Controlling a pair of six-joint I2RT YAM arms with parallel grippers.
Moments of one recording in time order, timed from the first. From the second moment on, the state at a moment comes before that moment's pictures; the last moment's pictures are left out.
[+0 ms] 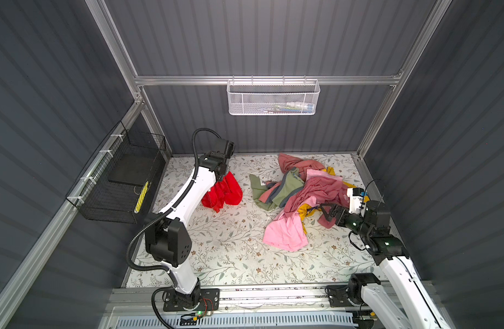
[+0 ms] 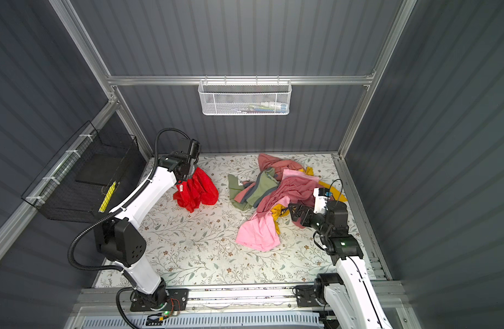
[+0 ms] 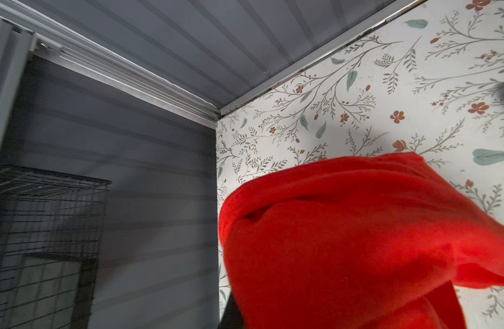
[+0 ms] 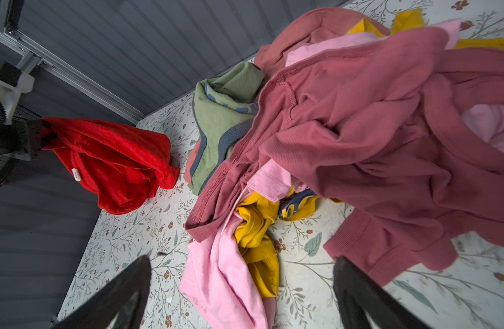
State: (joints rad) left arm -0.35 1.76 1.68 -0.79 -0.67 0.24; right arm 0.03 0.69 0.57 -0.37 -0.42 0.44
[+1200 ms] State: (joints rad) left arm -0.19 1.87 1.32 -0.66 -0.37 -0.27; right arm 0.03 0.67 0.56 -0.40 -0.41 0.44
